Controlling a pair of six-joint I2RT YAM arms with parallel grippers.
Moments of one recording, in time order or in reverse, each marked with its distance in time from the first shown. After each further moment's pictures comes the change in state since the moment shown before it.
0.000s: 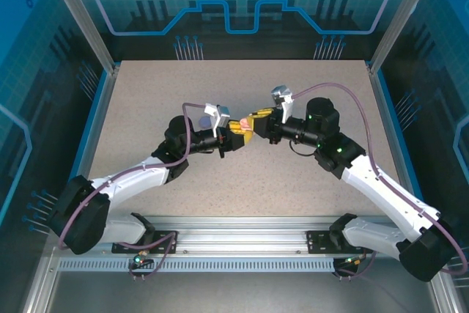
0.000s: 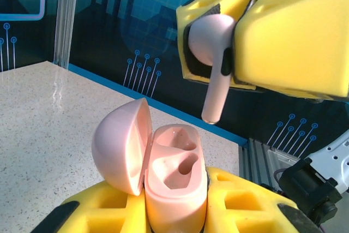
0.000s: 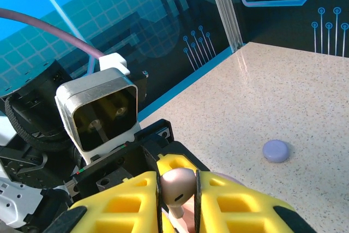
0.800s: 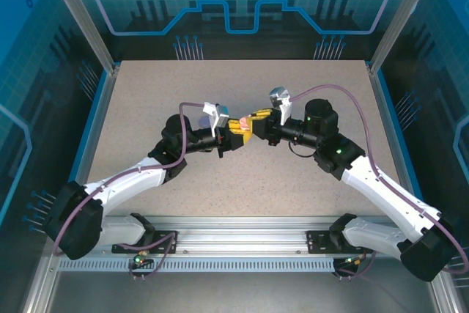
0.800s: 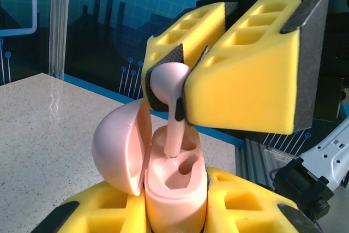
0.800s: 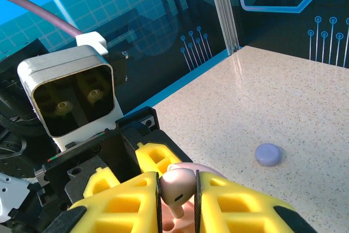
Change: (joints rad) left arm -0.005 -0.043 0.025 -0.049 0.017 0.030; right arm 0.021 -0.006 0.000 -0.009 0.034 -0.058
